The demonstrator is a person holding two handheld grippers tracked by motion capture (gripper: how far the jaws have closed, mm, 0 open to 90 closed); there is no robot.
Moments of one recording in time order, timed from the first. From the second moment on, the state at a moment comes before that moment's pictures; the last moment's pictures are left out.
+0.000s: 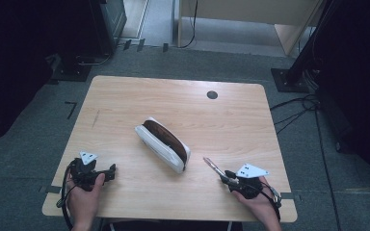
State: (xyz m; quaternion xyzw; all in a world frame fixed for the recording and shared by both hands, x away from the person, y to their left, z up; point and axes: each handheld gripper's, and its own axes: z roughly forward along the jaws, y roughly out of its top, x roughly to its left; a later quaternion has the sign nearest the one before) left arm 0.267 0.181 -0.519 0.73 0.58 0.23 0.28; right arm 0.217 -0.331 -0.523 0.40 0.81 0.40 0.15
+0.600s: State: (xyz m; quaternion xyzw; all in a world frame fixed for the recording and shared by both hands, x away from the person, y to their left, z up) left arm 0.267 0.181 -0.519 0.73 0.58 0.23 0.28; right arm 0.200 -0.331 -0.523 0.42 0.80 0.39 0.18
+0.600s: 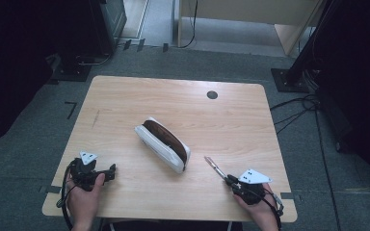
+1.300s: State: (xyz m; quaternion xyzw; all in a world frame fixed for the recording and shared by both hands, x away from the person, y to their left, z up) left arm 0.267 0.181 -0.519 0.73 0.58 0.23 0.28; right arm 0.214 -0.302 -0.467 0.43 0.75 0.46 0.19
